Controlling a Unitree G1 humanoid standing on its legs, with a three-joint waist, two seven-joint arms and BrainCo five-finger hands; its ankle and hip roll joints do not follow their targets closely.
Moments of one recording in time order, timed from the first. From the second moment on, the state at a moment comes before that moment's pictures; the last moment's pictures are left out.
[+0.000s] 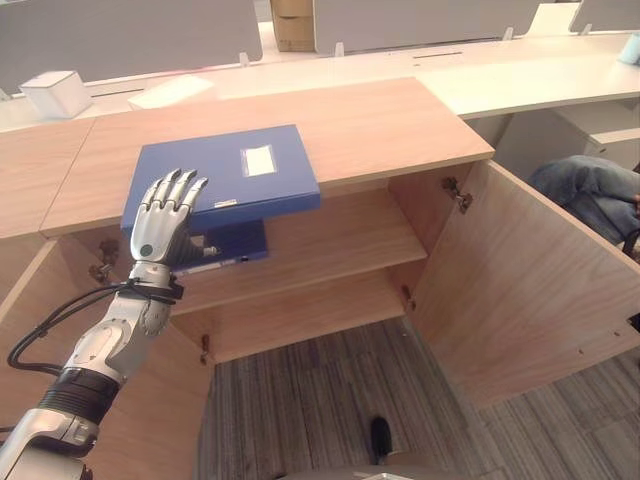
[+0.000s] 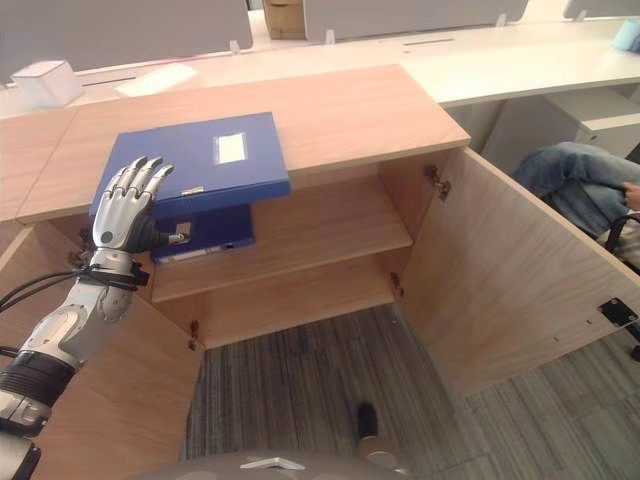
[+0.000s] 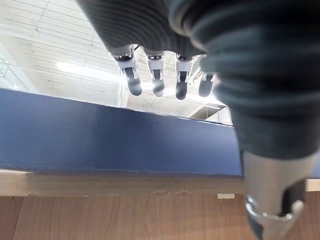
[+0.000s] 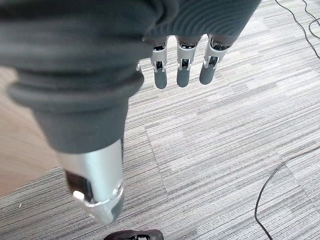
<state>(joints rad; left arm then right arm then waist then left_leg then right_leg) -0.25 0.78 -0.24 0.24 0.69 -0.08 0.36 0.12 -0.28 0.04 1.38 0.20 0.00 -0.09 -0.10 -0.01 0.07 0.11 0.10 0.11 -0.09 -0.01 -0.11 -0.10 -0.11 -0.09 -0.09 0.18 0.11</state>
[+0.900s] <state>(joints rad) -0.25 0.78 -0.24 0.27 0.68 -0.08 0.36 0.11 -0.28 0.04 1.38 0.20 0.00 -0.10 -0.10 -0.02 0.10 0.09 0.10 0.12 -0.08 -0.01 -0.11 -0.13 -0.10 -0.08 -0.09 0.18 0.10</state>
